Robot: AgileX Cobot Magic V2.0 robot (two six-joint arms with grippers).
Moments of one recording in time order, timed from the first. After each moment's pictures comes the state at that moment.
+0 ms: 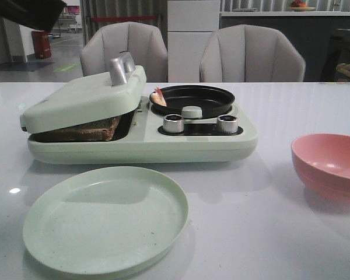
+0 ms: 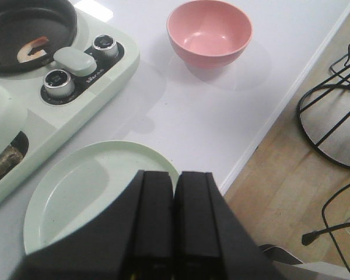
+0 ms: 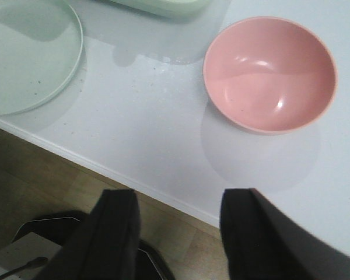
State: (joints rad) left arm -0.69 0.95 -0.81 -0.44 0.61 0.46; right arm 0.42 0.66 -0.67 -0.02 0.90 0.11
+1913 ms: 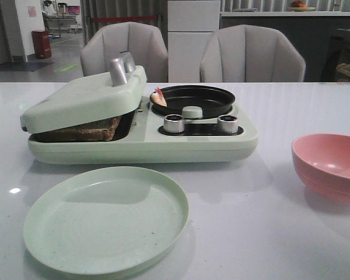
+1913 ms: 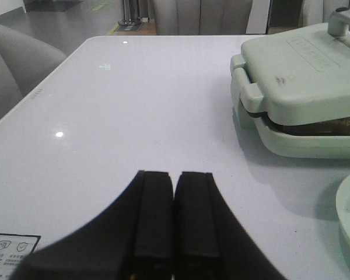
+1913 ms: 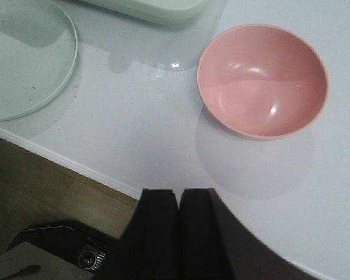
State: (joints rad) left arm -0.01 0.00 -0.07 0.12 0.36 -0.14; right arm 0.42 0.64 -0.65 -0.04 0.87 0.12
